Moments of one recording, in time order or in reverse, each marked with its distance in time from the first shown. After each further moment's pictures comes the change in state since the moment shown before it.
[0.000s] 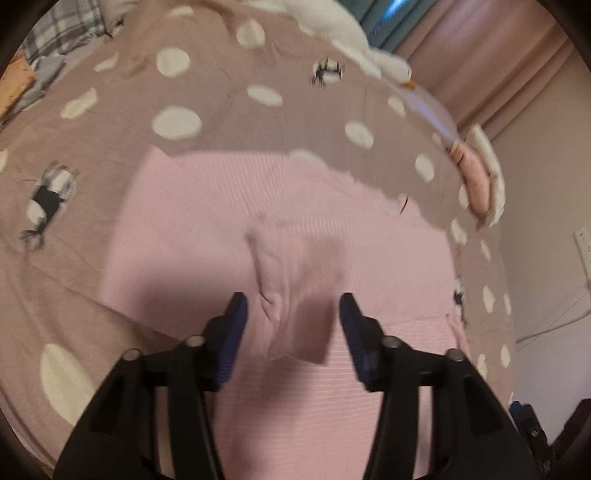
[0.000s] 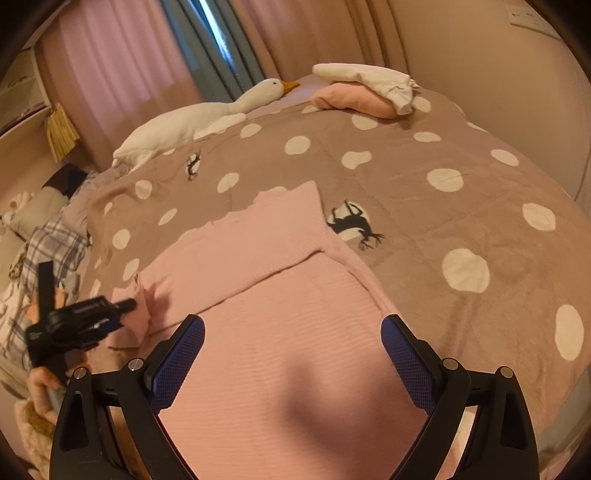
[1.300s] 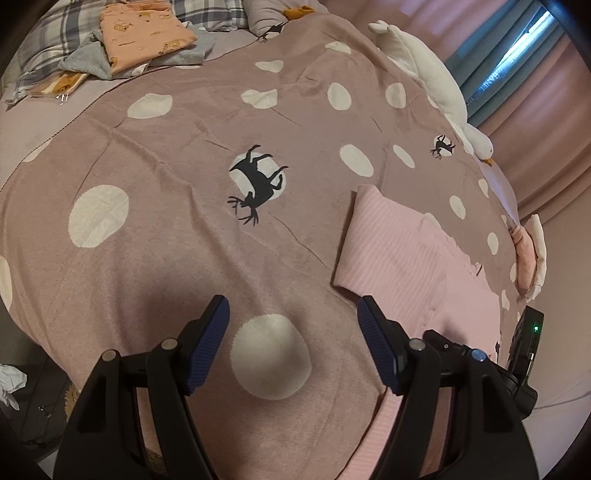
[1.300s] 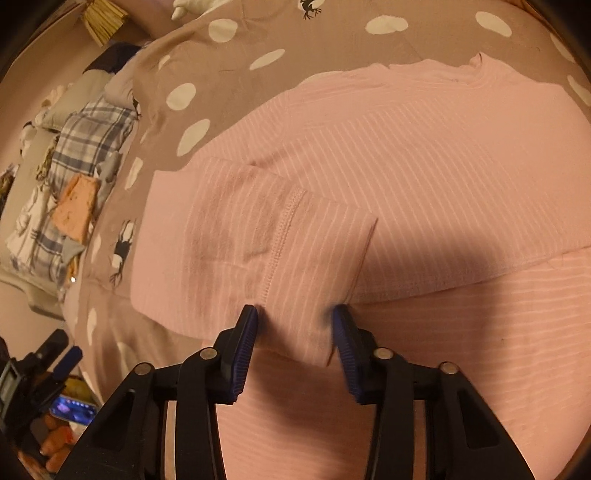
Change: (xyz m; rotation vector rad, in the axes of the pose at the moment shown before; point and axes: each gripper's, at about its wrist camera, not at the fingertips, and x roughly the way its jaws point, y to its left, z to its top) left arm -0.092 0.141 -0.032 -0.273 -0.111 0.186; right arm 0.181 0.149 -0.021 -0.207 0.507 0.266
